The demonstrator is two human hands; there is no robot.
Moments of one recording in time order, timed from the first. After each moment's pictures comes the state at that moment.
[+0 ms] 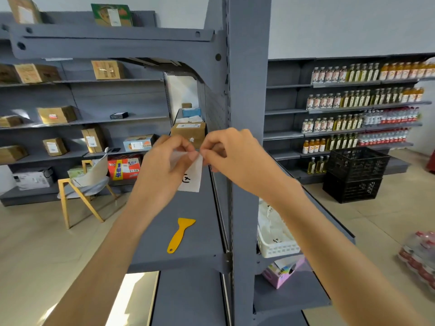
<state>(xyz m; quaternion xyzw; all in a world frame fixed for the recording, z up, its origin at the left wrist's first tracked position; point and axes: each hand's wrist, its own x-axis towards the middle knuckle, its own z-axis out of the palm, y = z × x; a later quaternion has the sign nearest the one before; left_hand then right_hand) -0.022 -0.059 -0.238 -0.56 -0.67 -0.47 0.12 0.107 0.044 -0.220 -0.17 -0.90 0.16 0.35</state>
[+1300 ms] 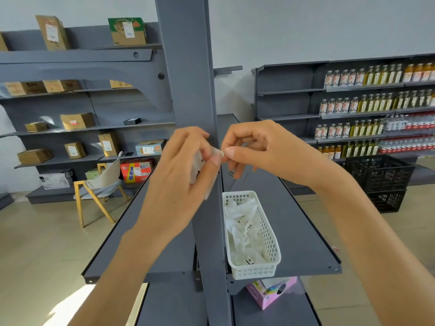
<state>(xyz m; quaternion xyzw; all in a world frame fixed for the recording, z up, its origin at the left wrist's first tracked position) 0.097 -0.005 -0.216 -0.57 -0.65 -0.44 0.22 0.225 0.130 -0.174 -0.02 -0.91 0.31 0.26</state>
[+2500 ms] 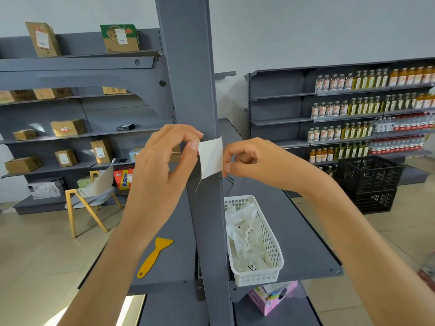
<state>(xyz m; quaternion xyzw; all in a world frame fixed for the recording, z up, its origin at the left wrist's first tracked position) 0.071 -0.009 -0.199 -0.58 -0.61 -0.49 0.23 0.205 0.141 -0.186 -0.09 -0.94 0.24 0.22</state>
